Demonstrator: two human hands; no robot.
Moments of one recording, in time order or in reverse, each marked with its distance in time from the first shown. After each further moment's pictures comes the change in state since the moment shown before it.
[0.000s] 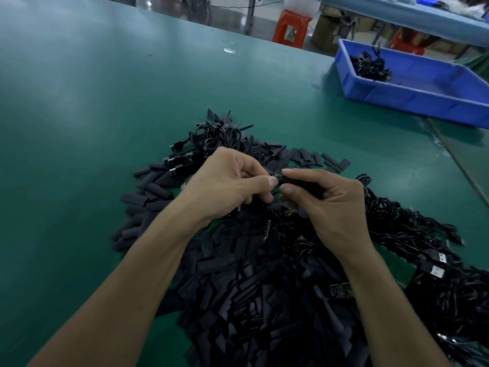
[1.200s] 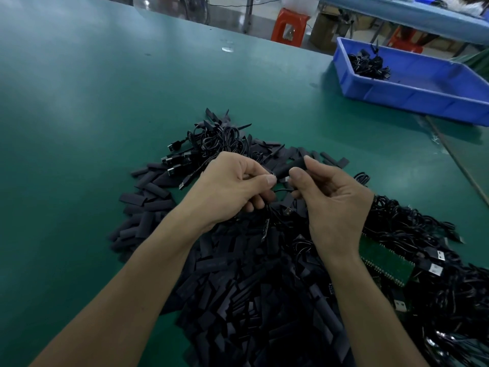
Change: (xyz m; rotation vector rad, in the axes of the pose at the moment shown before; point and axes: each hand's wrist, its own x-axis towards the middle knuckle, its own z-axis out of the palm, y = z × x) left_hand 0.001 -0.005 0.009 0.014 0.007 -0.013; right_hand -0.007 0.000 0.017 -0.008 0.402 0.075
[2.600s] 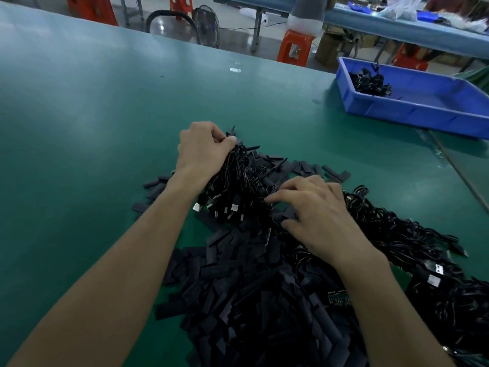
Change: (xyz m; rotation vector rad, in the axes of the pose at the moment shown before) left_hand 0.061 0.000 -0.044 0.423 0.638 -0.021; right_hand 0.022 -0.027 -0.014 -1.115 -0.794 -0.256
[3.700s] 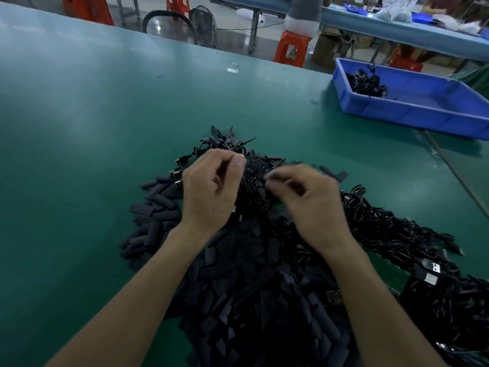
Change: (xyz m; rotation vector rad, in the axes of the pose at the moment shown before) left_hand -0.070 -0.013 0.012 -0.323 0.231 0.475; right_hand 0.013 -0.006 0.012 0.707 0.413 -0.002
